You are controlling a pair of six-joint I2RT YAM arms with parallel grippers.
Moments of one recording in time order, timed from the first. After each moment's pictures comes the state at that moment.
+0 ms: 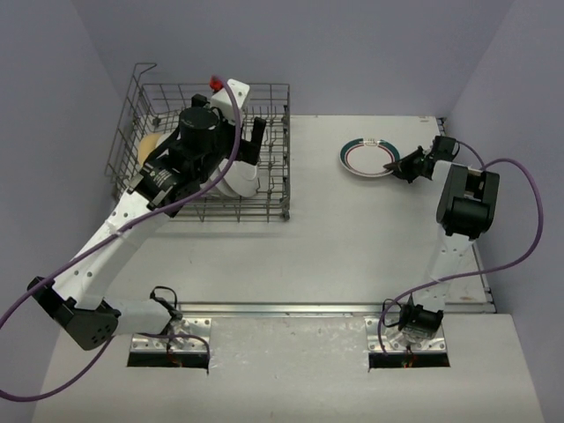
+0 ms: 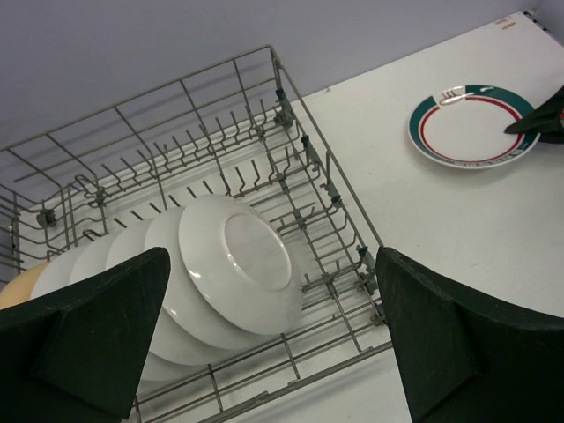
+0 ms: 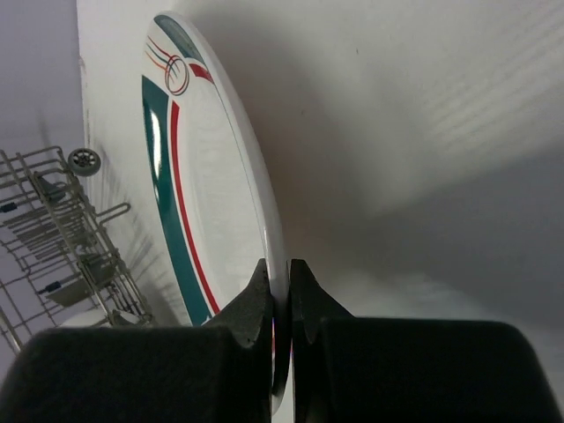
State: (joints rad) left arm -0.58 1.27 1.52 -0.49 -0.29 0.05; right arm -0.30 2.25 1.44 0.00 -0.54 0.83
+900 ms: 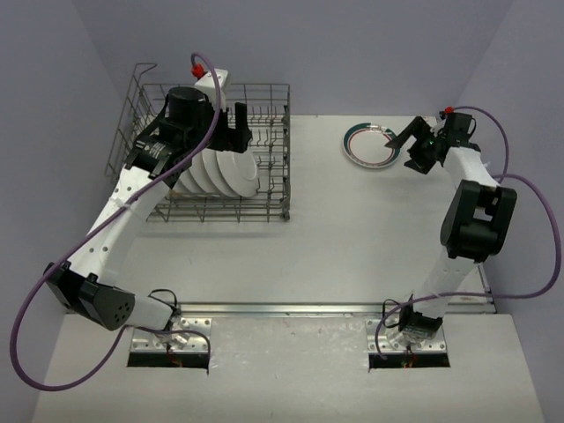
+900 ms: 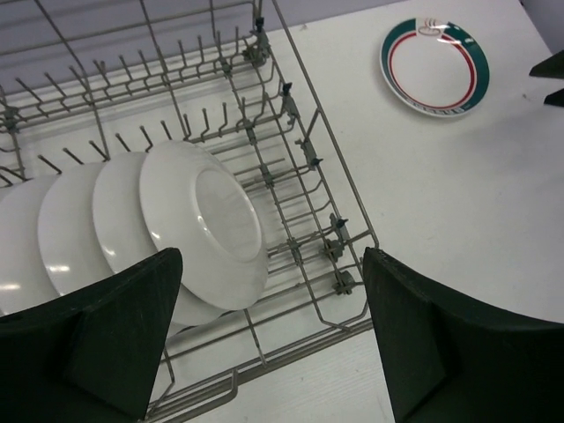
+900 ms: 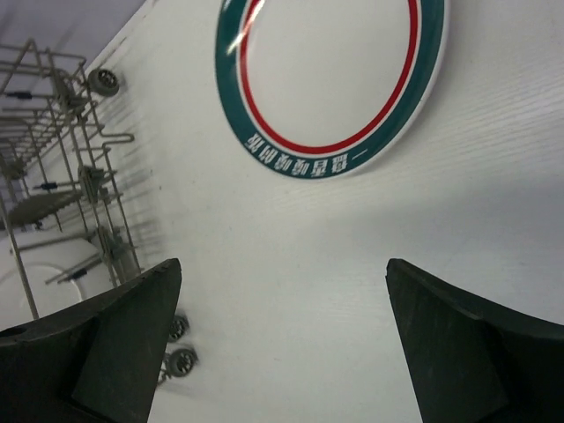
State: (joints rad) left arm -0.36 1.39 1.61 -0.63 0.00 -0.13; right arm -0.28 1.94 1.45 -0.30 -0.47 0.50
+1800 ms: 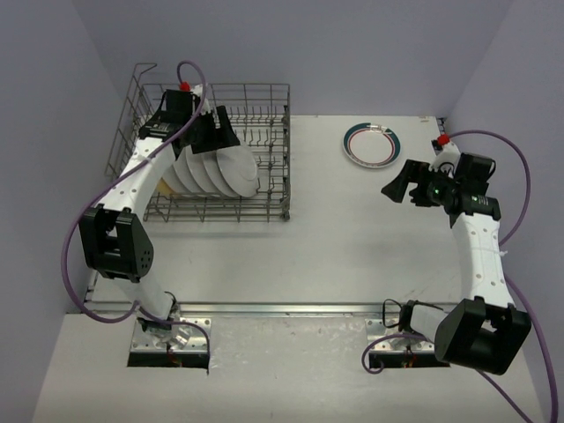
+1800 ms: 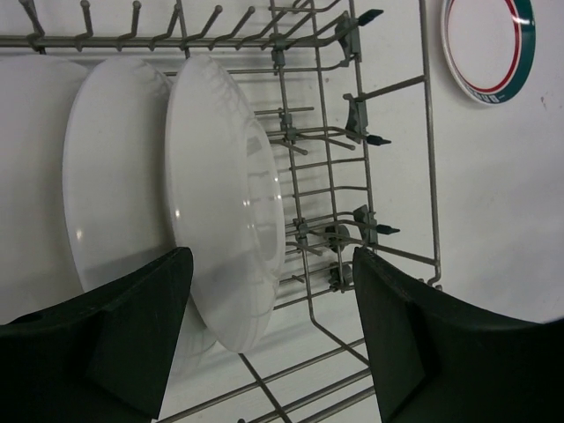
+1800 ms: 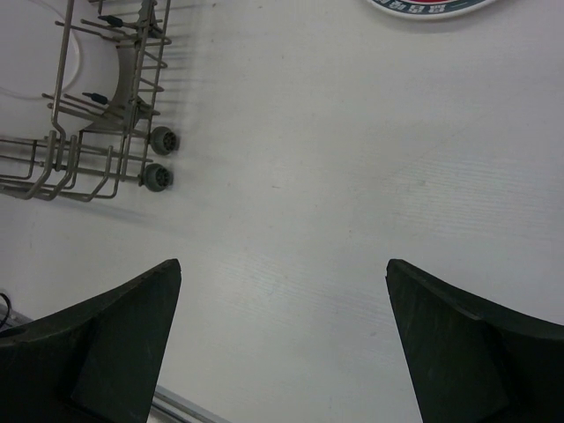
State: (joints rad) left arm -0.10 1.70 1.59 -0.60 0.31 -0.33; right arm -0.28 1.14 0.95 -0.52 -0.61 0.04
